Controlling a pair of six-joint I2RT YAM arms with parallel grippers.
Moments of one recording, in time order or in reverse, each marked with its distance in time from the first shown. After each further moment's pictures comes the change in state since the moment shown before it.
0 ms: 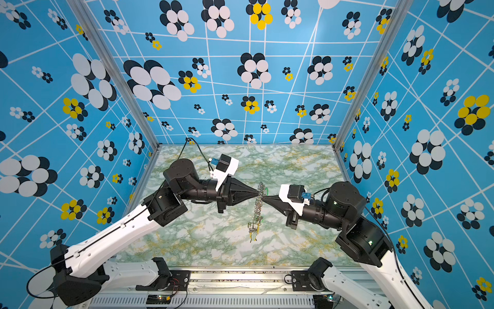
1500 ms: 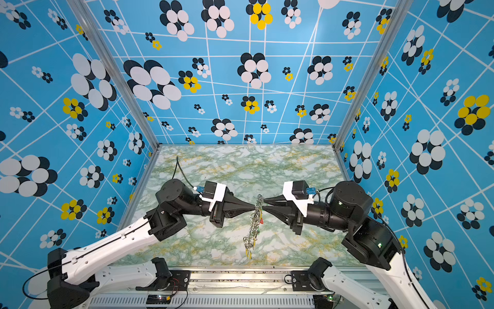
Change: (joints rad) left arm -0.087 -0.114 -0.246 0.335 -0.023 0.220; right arm 0.019 0.009 0.087 -0.099 -0.059 0.164
